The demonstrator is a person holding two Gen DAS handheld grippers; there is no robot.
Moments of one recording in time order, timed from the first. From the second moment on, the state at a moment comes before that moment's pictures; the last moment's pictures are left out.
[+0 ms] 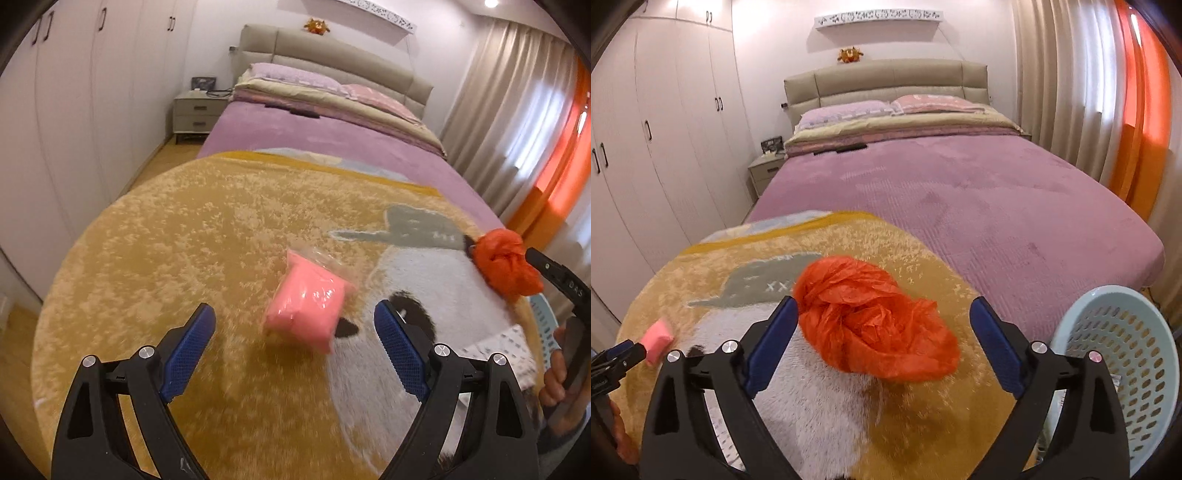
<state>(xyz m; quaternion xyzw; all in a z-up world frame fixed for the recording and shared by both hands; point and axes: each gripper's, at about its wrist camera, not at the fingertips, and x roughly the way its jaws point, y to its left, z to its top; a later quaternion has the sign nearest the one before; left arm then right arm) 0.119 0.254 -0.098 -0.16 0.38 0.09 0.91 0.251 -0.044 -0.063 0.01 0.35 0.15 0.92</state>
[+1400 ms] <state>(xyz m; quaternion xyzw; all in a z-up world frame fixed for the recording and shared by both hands) 0.098 0.143 -0.005 -0.12 0.30 -0.03 0.94 0.140 -0.132 0.000 0.03 0.24 0.12 0.96</state>
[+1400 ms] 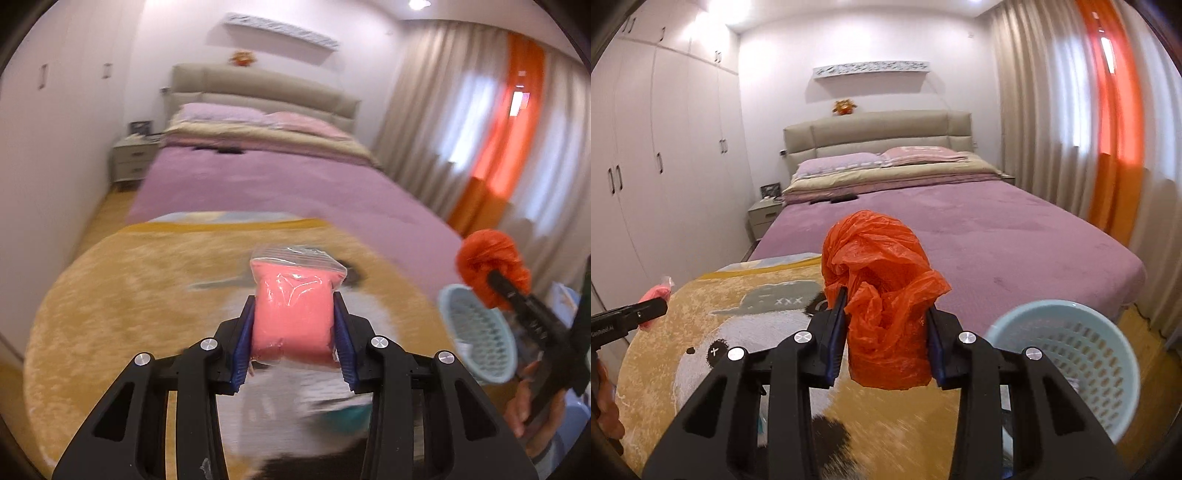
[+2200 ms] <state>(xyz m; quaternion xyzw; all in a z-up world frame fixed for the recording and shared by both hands) 0.189 -0.116 -0.009 -0.03 0.36 -0.25 0.90 0.160 -0.324 -0.027 0.16 0.31 -0.09 0.93</state>
